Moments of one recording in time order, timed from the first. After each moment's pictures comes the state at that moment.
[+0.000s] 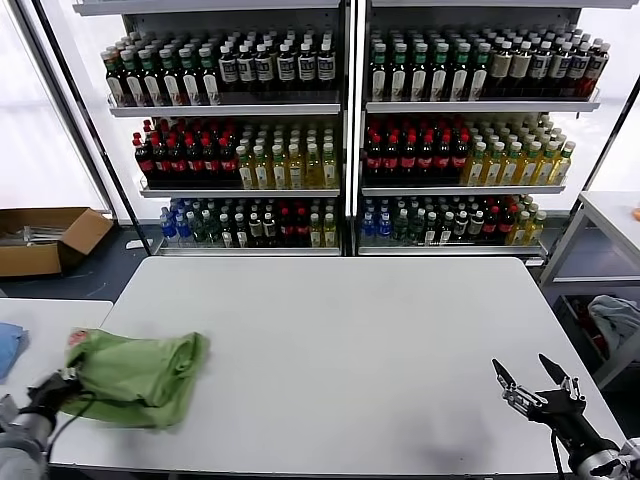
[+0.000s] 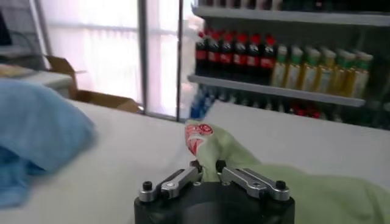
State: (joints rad) left arm 1.52 -1.02 -0.99 -1.86 -0.73 0.40 -0.08; right arm -1.78 1.19 0.99 2.24 0.59 -0.30 -0.21
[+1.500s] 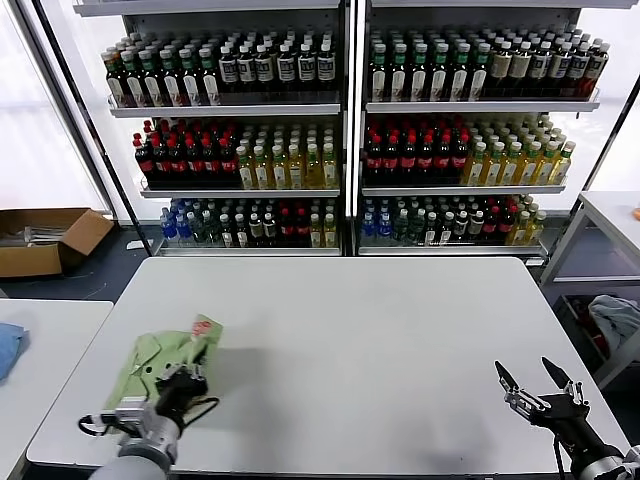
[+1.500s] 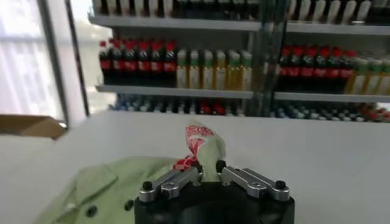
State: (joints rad) left arm 1.49 -1.15 -0.47 -2.17 -0.51 0.44 -0.29; right arm -1.81 1.21 1.00 2.27 0.60 -0.30 -0.21
